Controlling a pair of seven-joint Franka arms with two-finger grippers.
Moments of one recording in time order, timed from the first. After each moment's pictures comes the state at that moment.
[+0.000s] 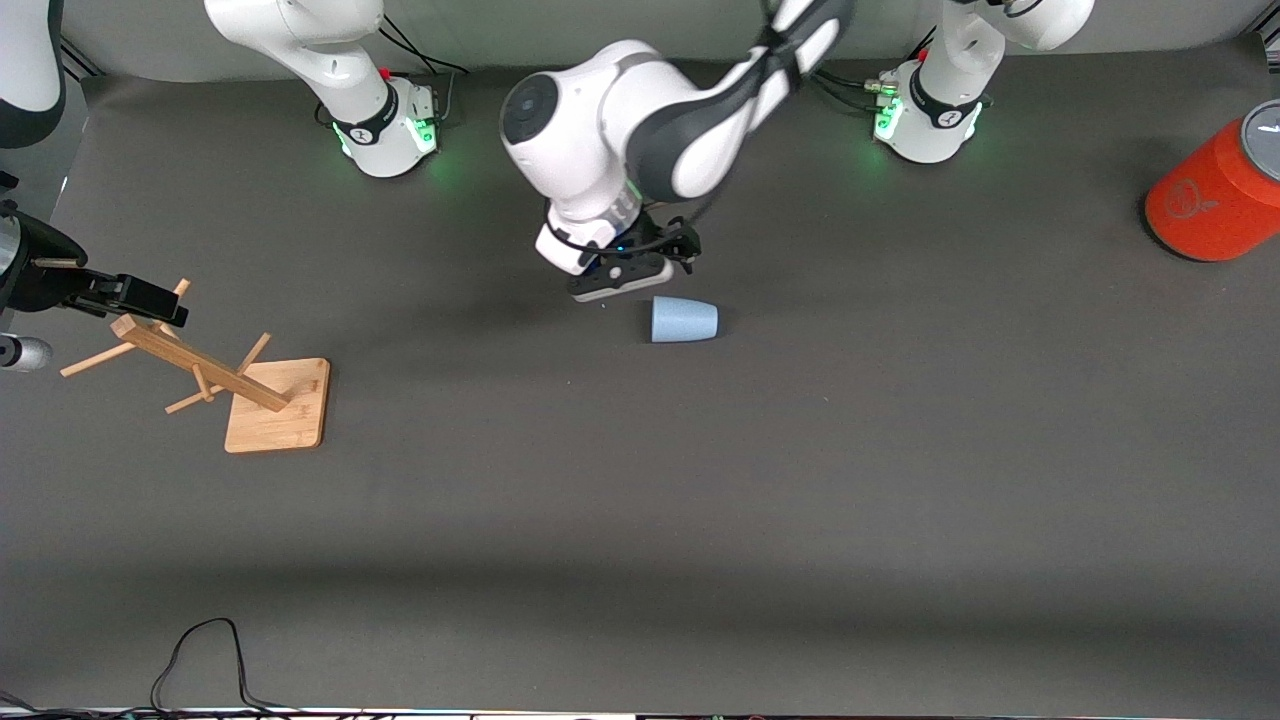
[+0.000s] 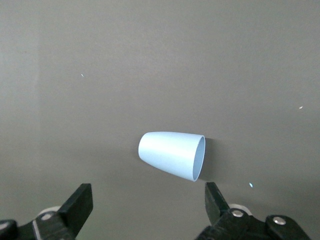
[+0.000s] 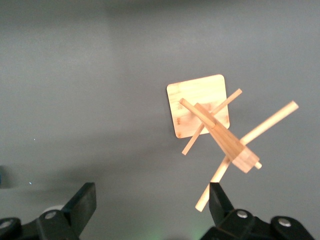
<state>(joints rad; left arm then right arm) -0.96 0.68 -0.05 -1.21 0.28 1.58 -1.12 0.03 0.07 -0.07 -1.57 -0.01 1.55 0.08</state>
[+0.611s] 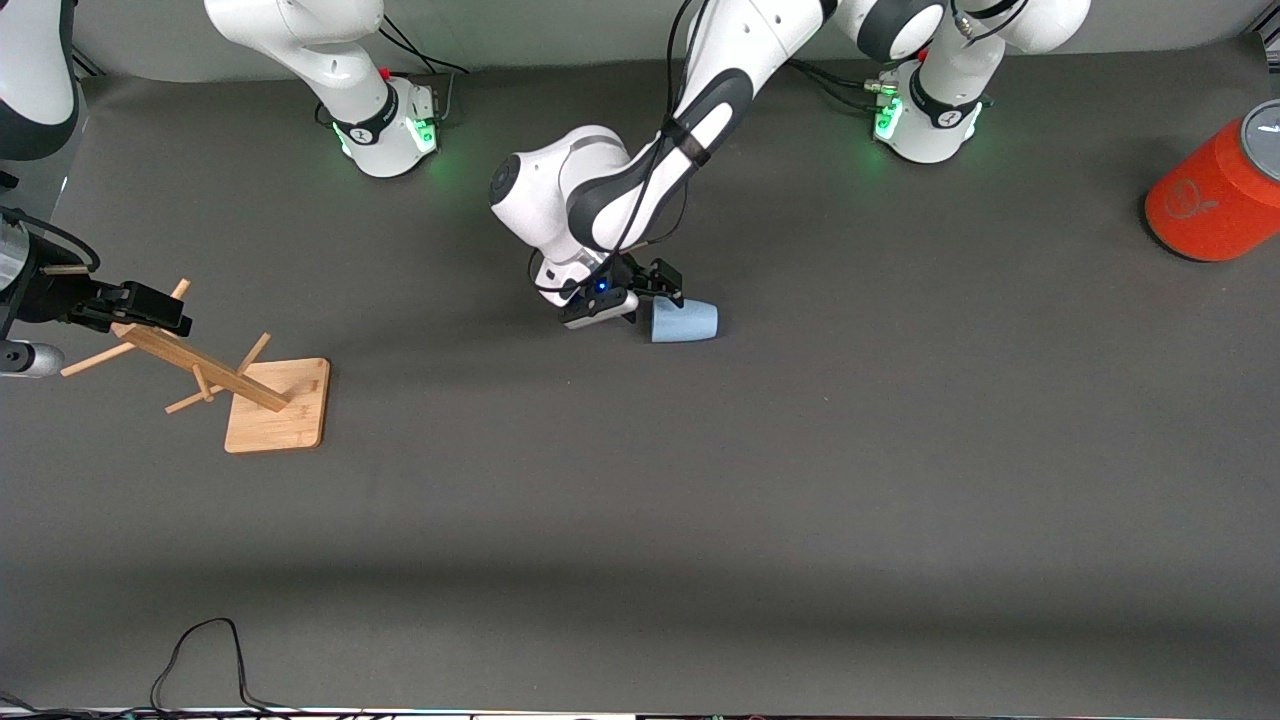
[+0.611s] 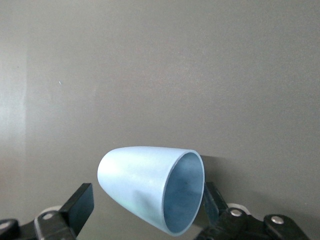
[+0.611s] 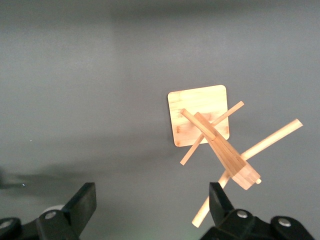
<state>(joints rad) -1.03 0.90 -0.04 -1.18 0.43 1.64 -1.19 0.02 0.07 -0.07 -1.59 -0.01 1.59 0.05</state>
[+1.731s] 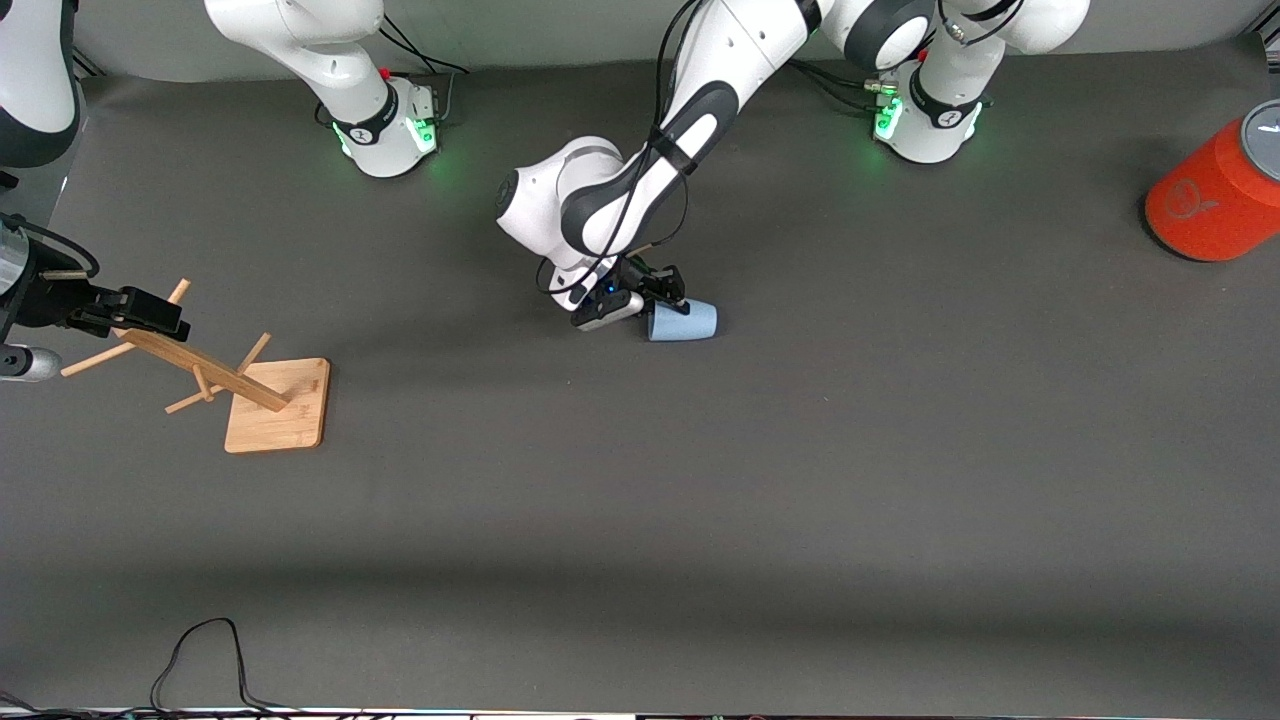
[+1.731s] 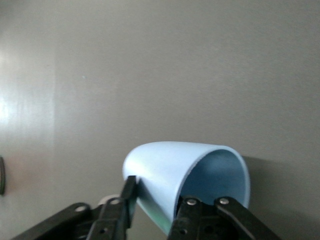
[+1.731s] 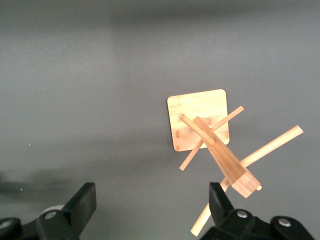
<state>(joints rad) -1.05 0.94 -0.03 -1.16 0.46 1.52 -1.19 0.01 0.07 -0.06 -1.61 -0.01 1.63 0.04</state>
